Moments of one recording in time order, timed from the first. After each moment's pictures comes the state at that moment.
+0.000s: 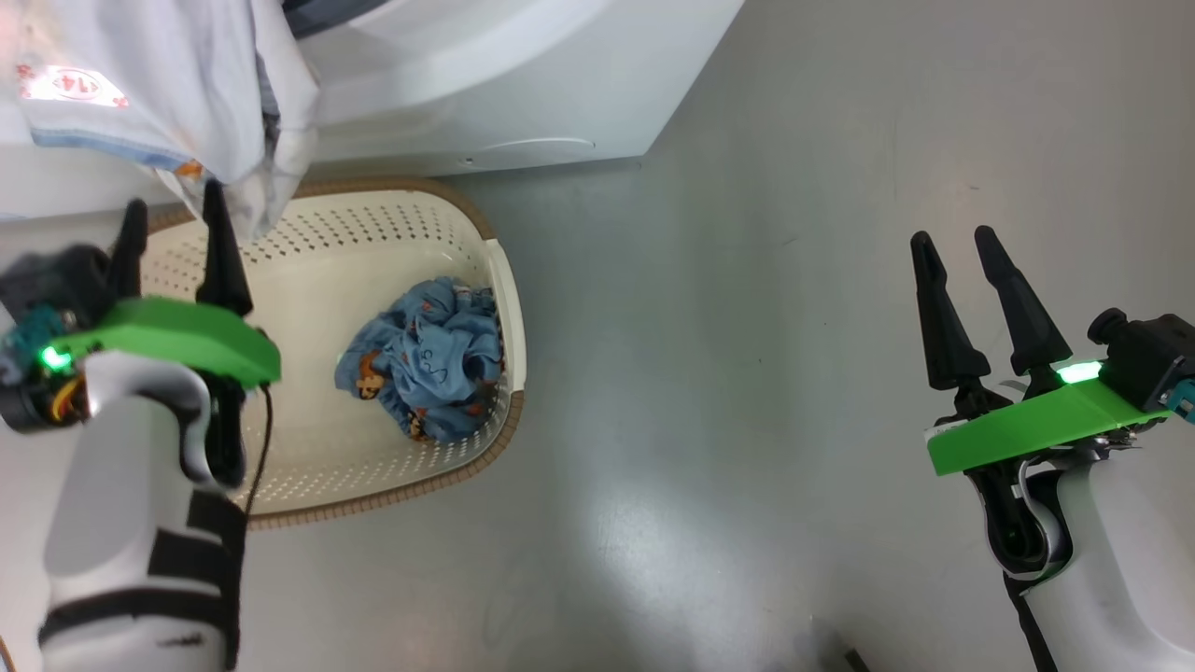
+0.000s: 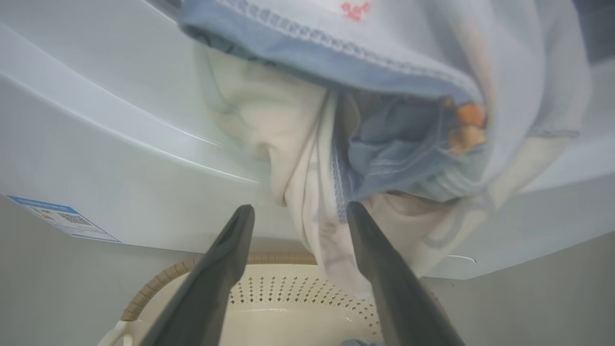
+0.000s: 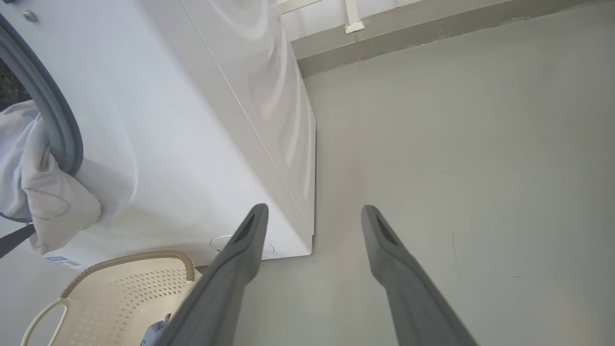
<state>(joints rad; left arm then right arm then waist) -0.74 0.06 0.08 0.73 -0.25 -0.13 -0.26 -0.41 -0.19 0.08 0.25 0.52 0.13 -0.25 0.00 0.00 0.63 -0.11</state>
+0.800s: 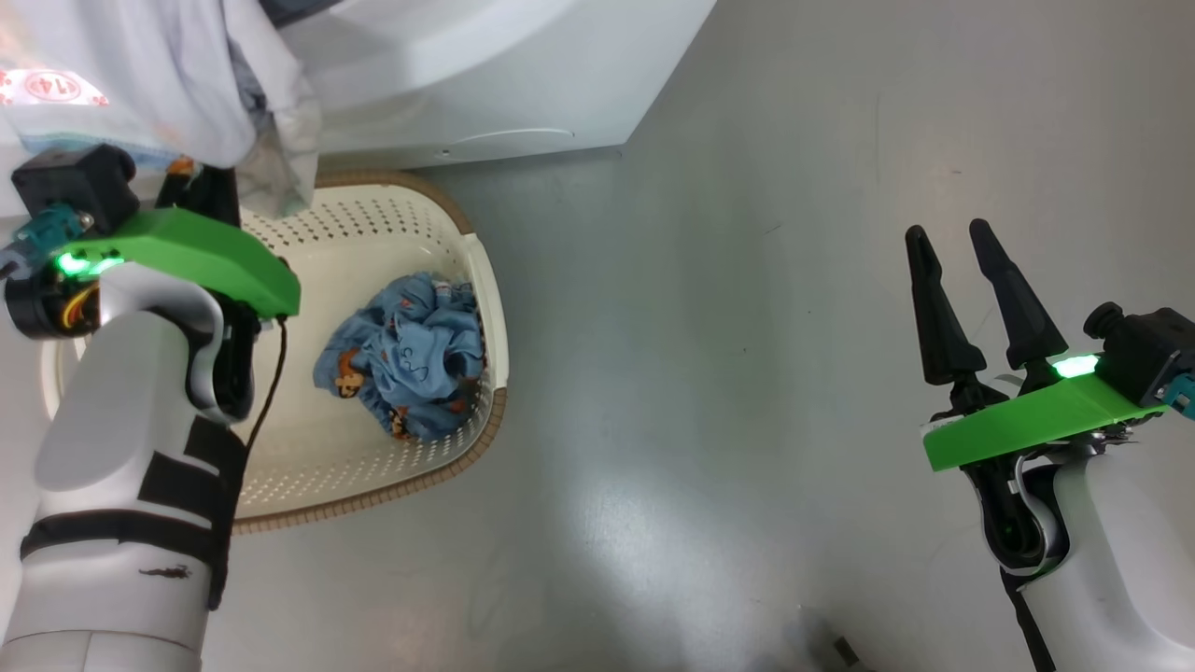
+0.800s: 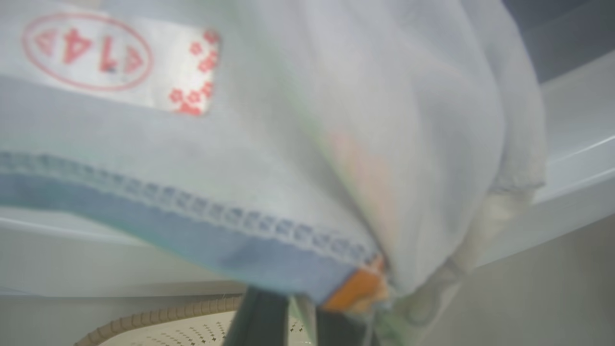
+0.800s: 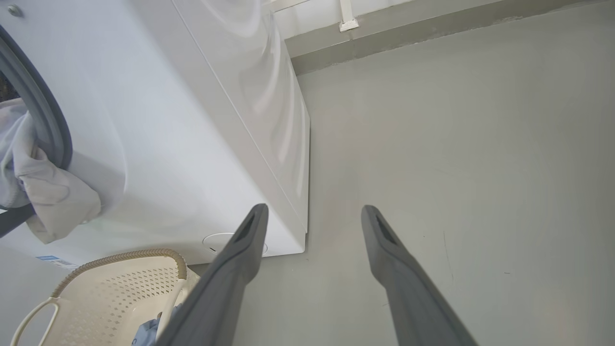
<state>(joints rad) -0.91 0.12 -0.17 0.84 -0.41 -0.13 -0.26 -0.42 -0.19 0.09 0.25 0.52 0.13 -0.25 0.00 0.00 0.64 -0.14</state>
